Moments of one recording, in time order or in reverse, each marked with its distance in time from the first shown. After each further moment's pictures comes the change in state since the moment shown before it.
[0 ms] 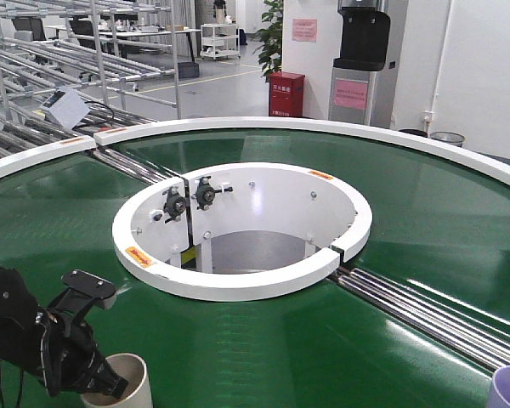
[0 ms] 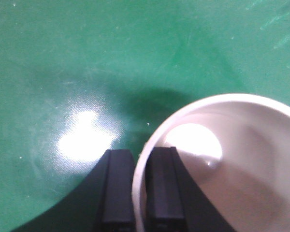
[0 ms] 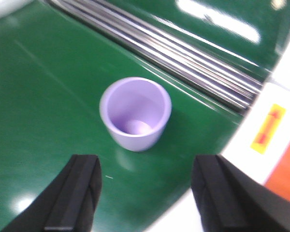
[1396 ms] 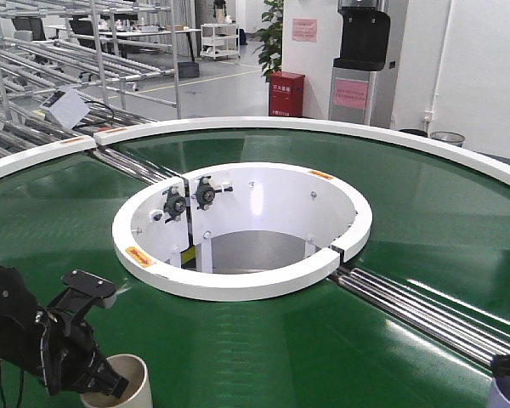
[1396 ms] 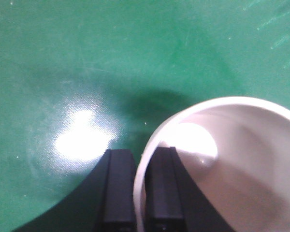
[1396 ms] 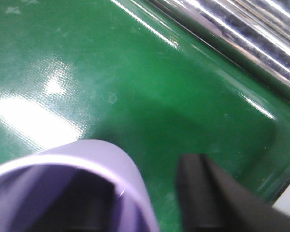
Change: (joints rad) left arm 0.000 0.000 -0.001 -0.010 0.008 0.000; right arm -0.174 0.718 -0.203 0.163 -0.135 -0.200
